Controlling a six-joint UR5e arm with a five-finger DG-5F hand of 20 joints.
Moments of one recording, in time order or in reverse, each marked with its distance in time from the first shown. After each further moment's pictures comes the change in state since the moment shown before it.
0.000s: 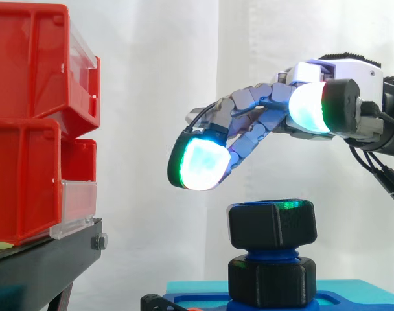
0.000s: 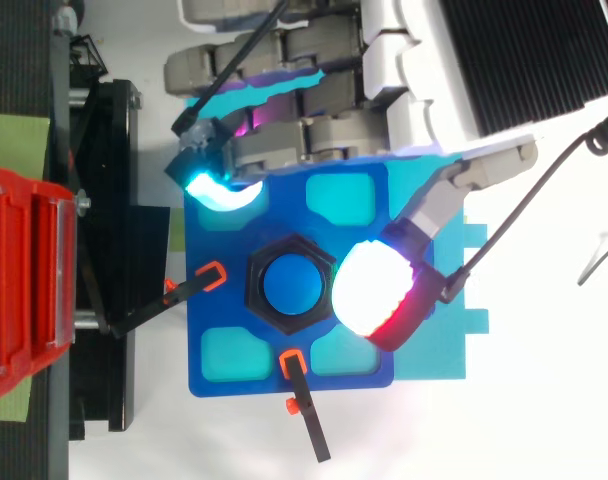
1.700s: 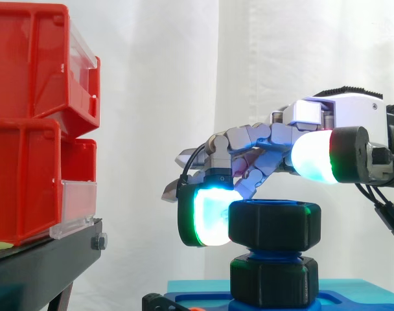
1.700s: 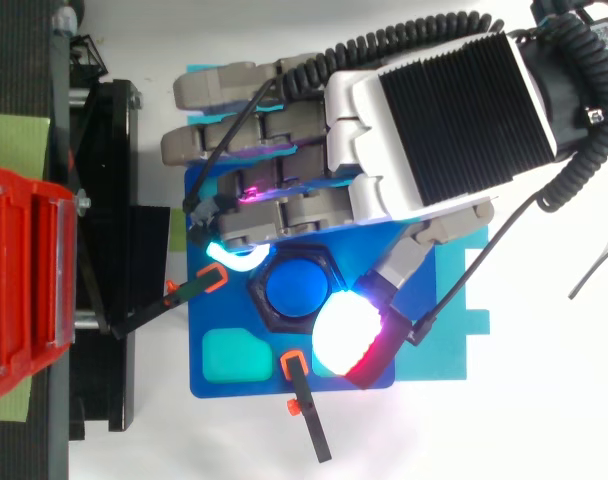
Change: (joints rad) arm 0.035 -0.038 -0.010 -0.013 0.019 0.026
